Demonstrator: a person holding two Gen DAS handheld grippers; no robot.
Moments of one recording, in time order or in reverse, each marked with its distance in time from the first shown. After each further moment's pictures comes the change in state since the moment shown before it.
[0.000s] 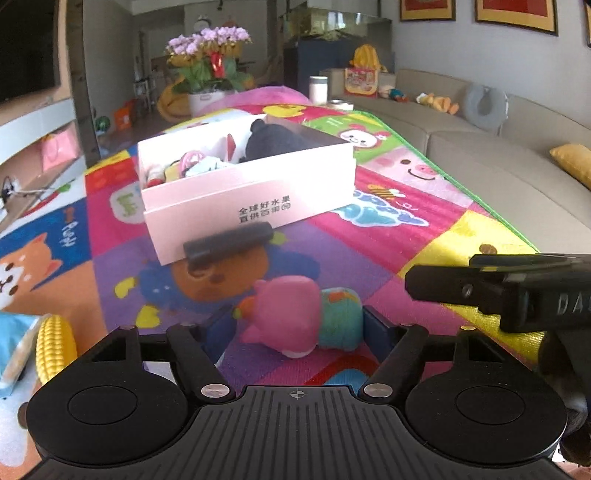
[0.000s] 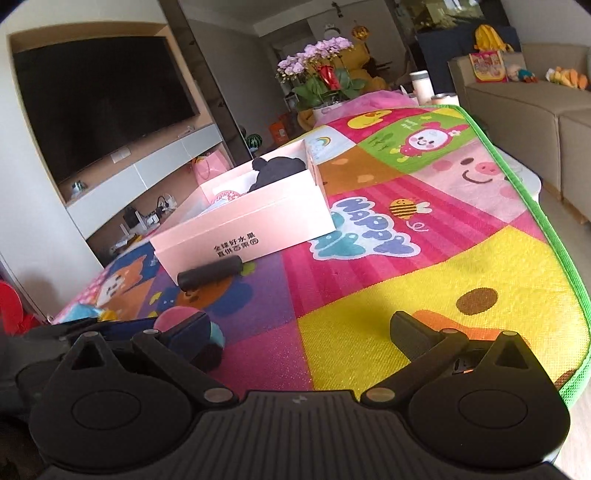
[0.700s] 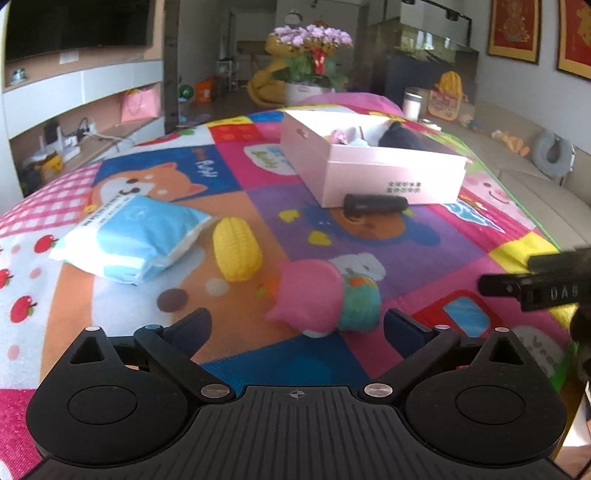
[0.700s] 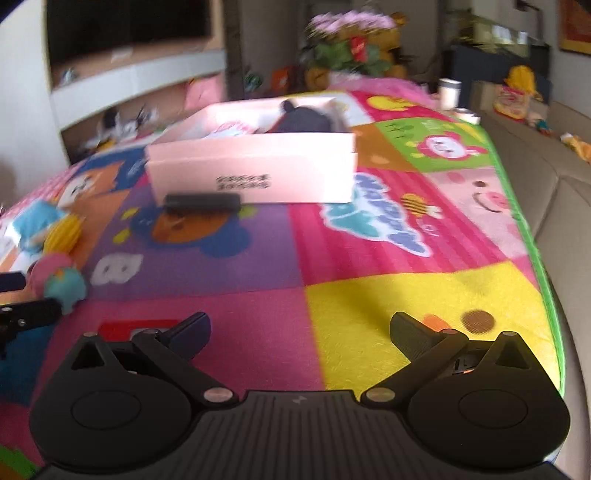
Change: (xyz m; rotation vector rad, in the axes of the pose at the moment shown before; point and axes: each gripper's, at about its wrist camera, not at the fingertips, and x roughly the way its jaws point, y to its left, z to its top) left arm -0.071 0.079 -0.057 -0.226 -0.004 0.161; right arm 0.025 0.052 0.004 -0.301 0.199 -0.152
